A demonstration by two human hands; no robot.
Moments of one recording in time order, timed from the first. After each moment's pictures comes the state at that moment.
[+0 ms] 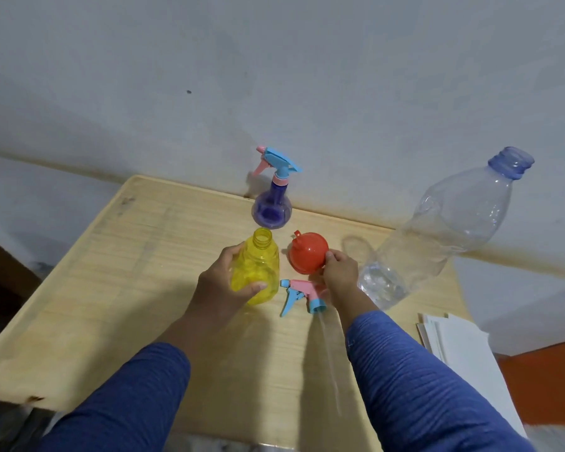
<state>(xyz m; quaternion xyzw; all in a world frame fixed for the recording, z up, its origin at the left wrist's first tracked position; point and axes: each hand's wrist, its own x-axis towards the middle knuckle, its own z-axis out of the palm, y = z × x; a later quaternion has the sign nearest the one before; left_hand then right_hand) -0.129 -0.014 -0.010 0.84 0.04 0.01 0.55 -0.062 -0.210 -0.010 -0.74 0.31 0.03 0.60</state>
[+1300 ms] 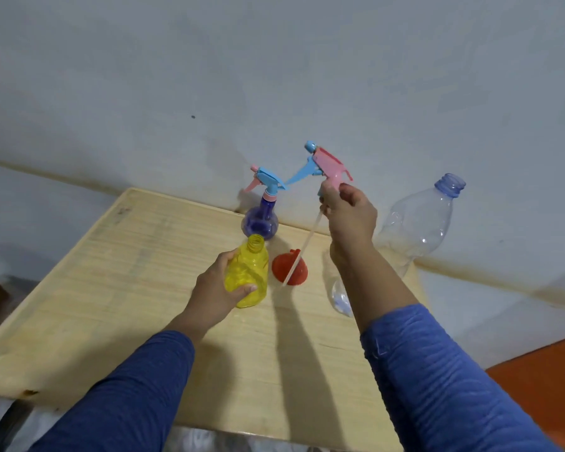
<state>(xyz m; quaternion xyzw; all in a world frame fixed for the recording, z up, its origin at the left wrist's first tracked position) -0.135 -0.014 -0.011 0.83 0.02 0.01 0.55 -0.093 -0.178 0.147 -0.71 0.16 -0.16 0.67</state>
